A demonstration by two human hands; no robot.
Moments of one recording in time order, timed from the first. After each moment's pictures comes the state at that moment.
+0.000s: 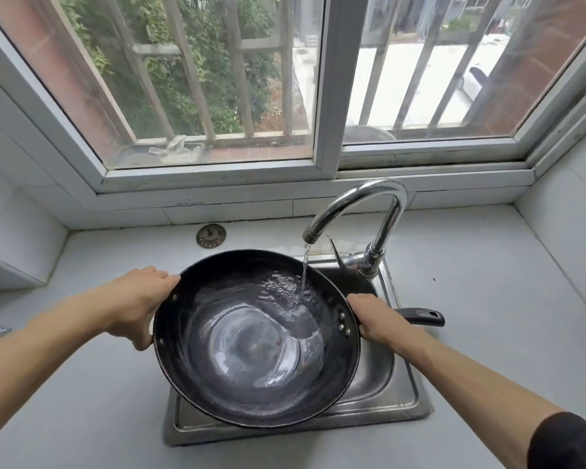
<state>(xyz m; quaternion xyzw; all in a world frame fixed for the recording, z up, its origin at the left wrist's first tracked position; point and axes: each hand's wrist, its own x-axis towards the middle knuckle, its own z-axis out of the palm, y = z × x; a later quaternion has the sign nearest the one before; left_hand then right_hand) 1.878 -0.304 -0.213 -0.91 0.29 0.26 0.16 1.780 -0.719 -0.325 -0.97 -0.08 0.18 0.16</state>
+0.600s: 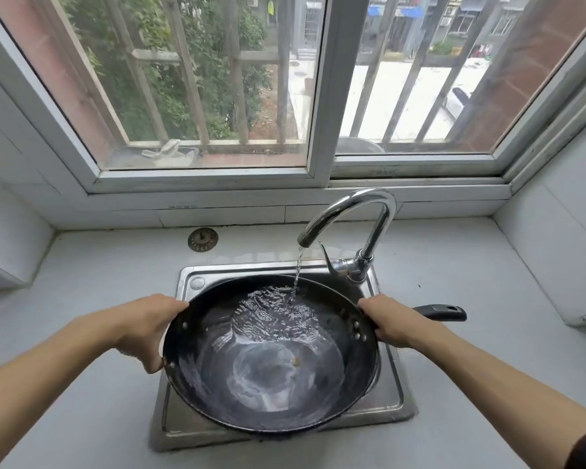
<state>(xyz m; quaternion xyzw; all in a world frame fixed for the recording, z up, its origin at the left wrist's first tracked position) 1.858 -0.305 -0.249 -0.89 0.29 0.34 -0.01 1.768 -0.748 -0.275 -0.96 -0.08 0.24 0.09</state>
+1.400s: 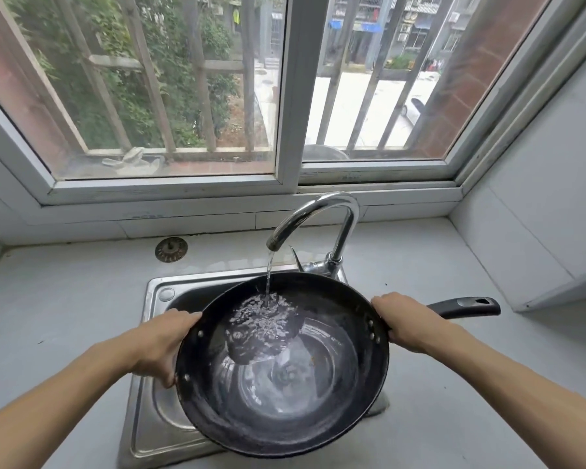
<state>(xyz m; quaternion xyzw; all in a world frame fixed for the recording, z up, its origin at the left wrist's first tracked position) 1.848 -0.363 -0.278 -0.88 0.37 0.28 -0.08 1.724 -0.783 -0.222 -0.98 -0.01 0.21 0.00</state>
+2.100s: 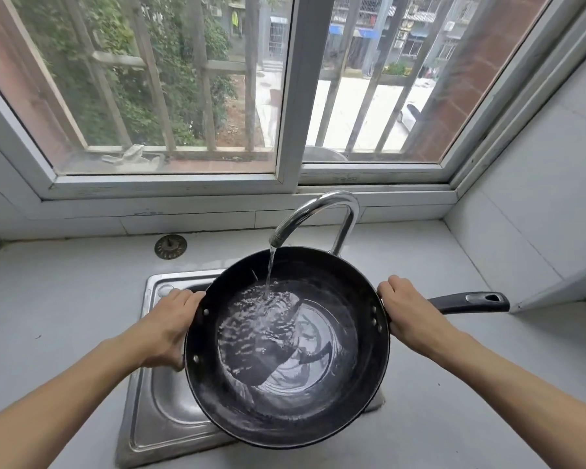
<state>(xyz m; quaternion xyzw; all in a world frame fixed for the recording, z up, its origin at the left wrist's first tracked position) 1.845 -0.363 -0.294 -0.91 0.39 0.11 -0.10 1.708 -0.787 -0.221 -1.00 -0.02 0.04 0.00</state>
